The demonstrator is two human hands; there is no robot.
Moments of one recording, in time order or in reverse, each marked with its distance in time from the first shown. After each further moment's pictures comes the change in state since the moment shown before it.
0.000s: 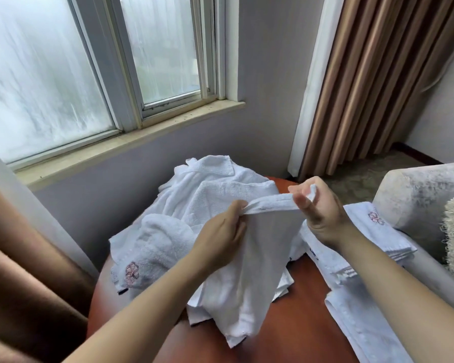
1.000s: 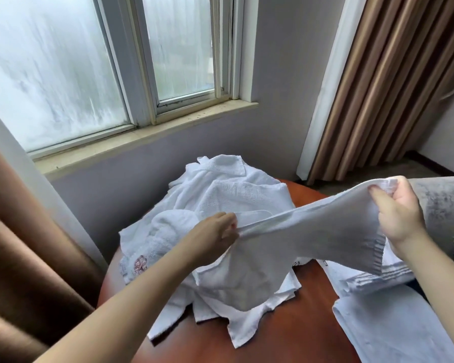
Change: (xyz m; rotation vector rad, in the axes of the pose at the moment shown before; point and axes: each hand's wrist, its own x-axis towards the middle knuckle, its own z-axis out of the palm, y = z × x) left_hand -0.007 -0.049 -0.019 0.100 -0.180 -0.033; right_hand 0.007 0.022 -0.052 0.069 0.401 0.206
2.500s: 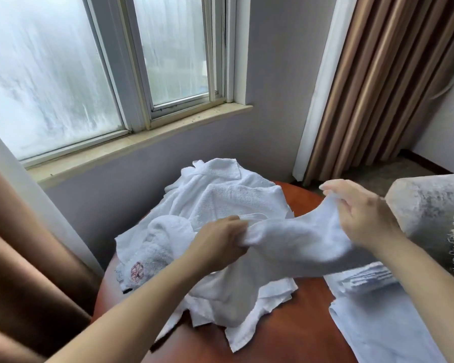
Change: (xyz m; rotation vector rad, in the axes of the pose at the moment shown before) left_hand 0.006 0.038 -0.001 0.094 0.008 0.047; right_hand -0.015 -0.019 0.010 -0.523 -0.226 -0.503
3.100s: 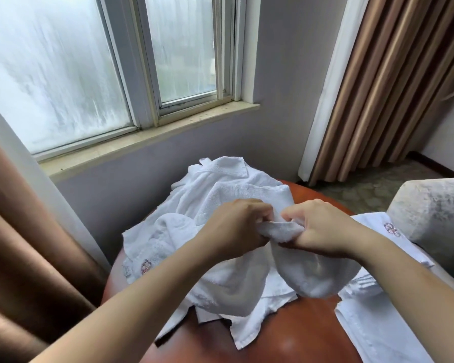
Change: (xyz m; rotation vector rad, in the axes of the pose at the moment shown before) left_hand 0.006 0.028 -0.035 -0.090 0.130 0.126; right_hand 0.008 -0.073 0.013 -0.047 -0.620 -0.120
